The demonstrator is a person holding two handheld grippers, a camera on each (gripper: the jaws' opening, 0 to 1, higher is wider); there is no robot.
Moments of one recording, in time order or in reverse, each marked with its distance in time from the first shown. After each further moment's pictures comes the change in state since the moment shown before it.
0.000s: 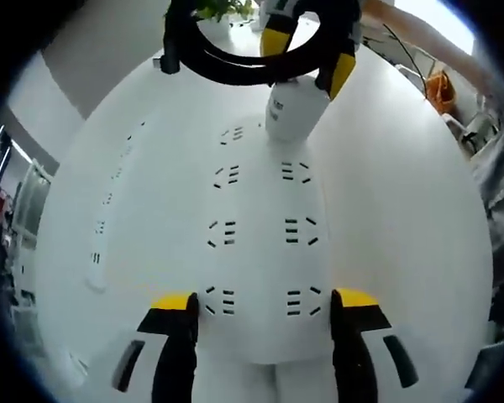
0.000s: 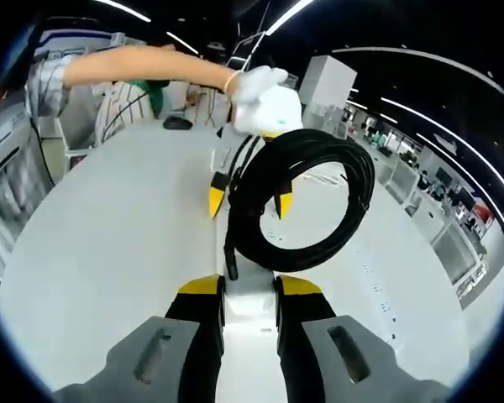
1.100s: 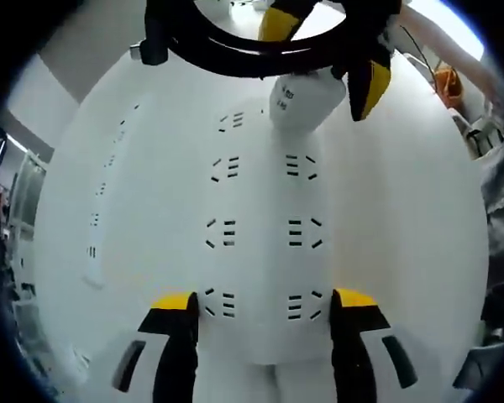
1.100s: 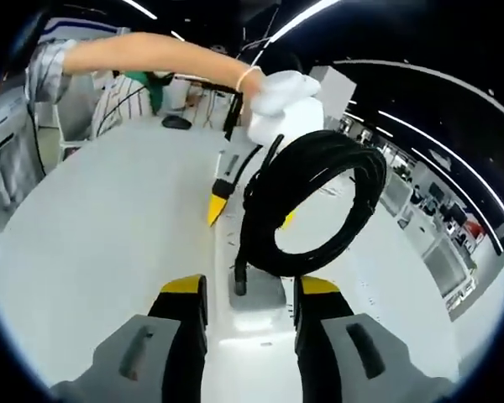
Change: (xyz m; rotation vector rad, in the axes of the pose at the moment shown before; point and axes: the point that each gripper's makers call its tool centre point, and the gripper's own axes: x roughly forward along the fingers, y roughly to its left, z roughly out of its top) left arm 0.001 -0.011 -0.006 -0.012 0.107 -0.008; right arm 0.014 0.001 0.008 -0.100 -0.015 -0.067
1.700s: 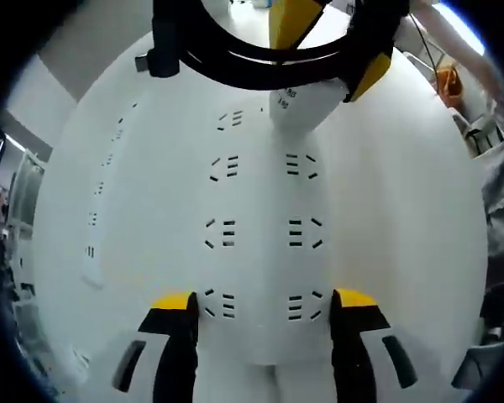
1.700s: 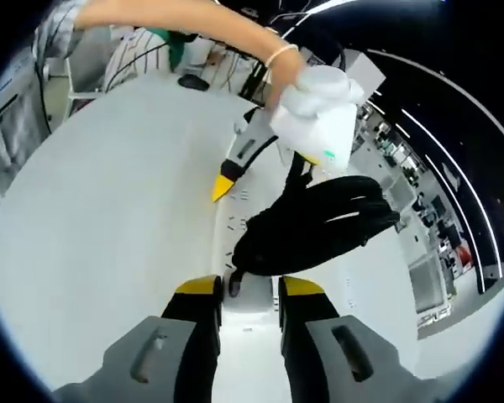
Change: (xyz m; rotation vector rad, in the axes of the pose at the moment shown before) left arm 0.001 0.001 0.001 0.002 0.018 -0.008; right arm -0.009 0.004 0.002 -0.157 0.228 0.024
